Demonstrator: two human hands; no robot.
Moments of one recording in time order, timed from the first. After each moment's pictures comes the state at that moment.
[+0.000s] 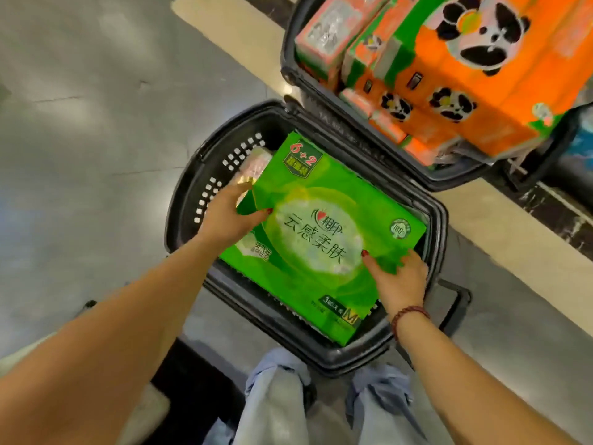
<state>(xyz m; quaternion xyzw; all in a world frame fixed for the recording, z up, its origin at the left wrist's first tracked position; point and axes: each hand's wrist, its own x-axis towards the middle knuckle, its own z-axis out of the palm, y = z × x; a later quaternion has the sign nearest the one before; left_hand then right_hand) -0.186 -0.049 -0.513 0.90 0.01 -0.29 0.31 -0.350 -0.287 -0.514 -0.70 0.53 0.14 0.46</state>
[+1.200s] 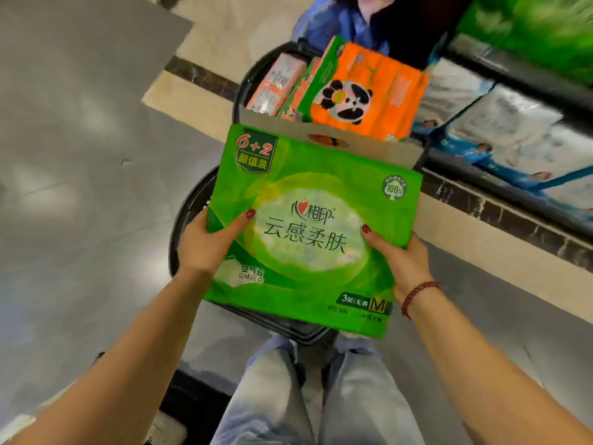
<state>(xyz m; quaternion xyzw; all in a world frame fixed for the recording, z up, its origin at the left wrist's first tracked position) -0.239 -0.084 -0.328 0.82 0.10 -0.23 0.51 -0.388 -0.332 -0.315 -0.52 0.54 -0.03 0.66</state>
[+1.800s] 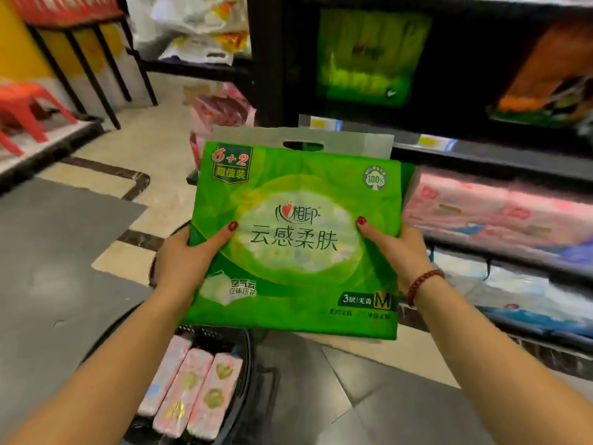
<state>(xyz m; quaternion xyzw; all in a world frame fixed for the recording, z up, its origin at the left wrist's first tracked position) -0.336 -0.342 -0.093 0.80 -0.07 -0.10 0.58 -0.508 -0.598 -0.078 -0.62 0.39 -0.21 0.65</state>
